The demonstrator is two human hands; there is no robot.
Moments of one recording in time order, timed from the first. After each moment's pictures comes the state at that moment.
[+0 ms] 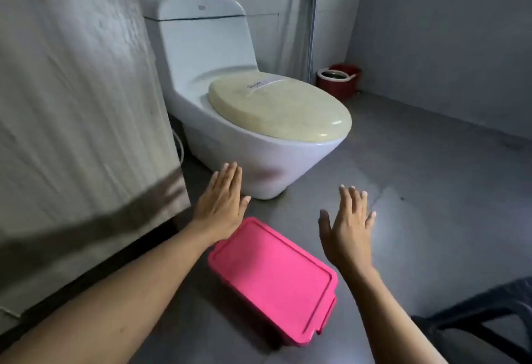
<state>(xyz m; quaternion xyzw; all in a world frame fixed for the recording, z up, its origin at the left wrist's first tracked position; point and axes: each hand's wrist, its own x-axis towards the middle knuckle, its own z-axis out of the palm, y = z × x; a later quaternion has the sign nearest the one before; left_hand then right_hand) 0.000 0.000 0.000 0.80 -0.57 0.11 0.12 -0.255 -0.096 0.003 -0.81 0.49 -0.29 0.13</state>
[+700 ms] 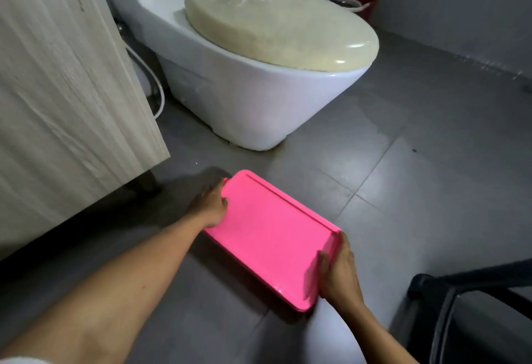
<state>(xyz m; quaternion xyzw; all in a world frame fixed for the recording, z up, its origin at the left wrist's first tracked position) 0.035 -0.010 -0.175 0.87 -0.40 -0.26 0.13 -0.294 -0.046 -0.174 -0.70 0.60 -0.15 0.36</state>
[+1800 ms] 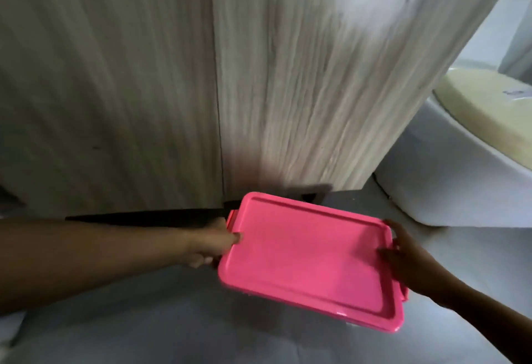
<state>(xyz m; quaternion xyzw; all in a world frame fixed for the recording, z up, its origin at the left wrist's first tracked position) 0.086 0.362 -0.048 0.84 -0.01 -0.38 0.39 -0.078 0.013 -0.020 -0.90 0.25 0.08 0.35</state>
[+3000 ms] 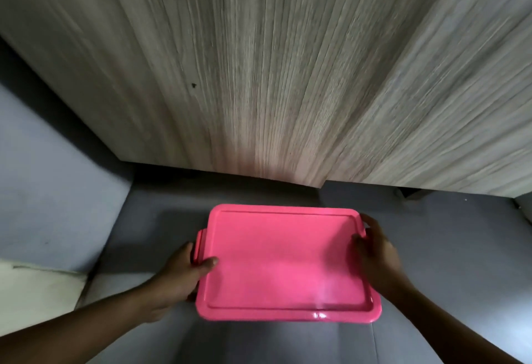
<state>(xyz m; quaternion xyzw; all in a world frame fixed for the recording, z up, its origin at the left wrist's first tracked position) 0.046 0.553 -0.151 0.75 0.22 -0.31 0.55 0.045 0.187 -0.186 -0.91 0.17 0.04 0.38</state>
